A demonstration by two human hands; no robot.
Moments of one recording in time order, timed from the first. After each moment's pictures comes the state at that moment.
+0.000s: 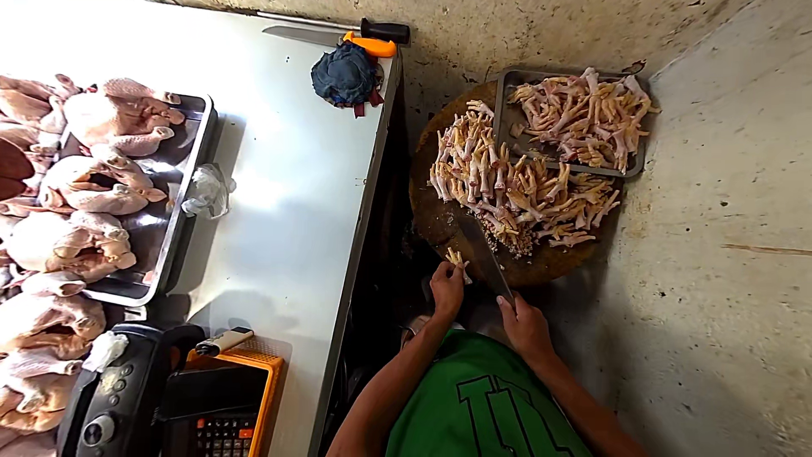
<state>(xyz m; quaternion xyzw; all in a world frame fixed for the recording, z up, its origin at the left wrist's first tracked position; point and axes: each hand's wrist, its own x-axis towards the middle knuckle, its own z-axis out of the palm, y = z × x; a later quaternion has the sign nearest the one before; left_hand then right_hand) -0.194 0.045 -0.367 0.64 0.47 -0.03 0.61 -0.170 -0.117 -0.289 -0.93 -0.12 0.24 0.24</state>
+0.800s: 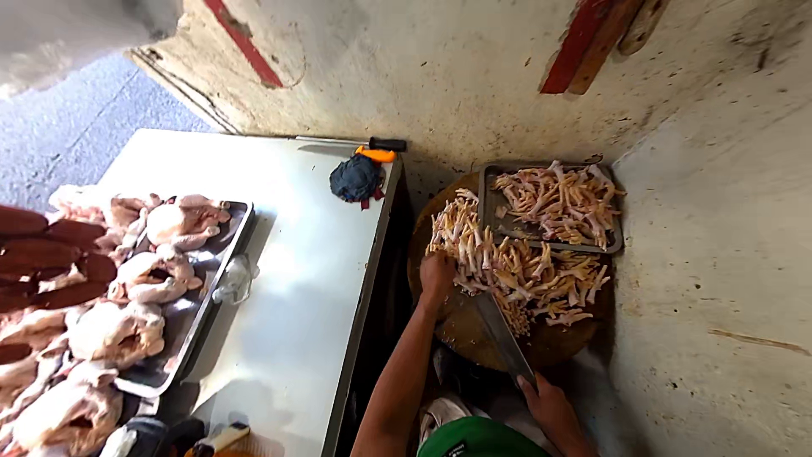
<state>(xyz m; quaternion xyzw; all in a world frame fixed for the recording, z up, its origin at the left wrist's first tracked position) -0.009 0.156 -0.308 0.86 0.33 -0.07 0.37 -0.110 -0.164 -0.312 -0.90 -0.02 0.40 0.19</state>
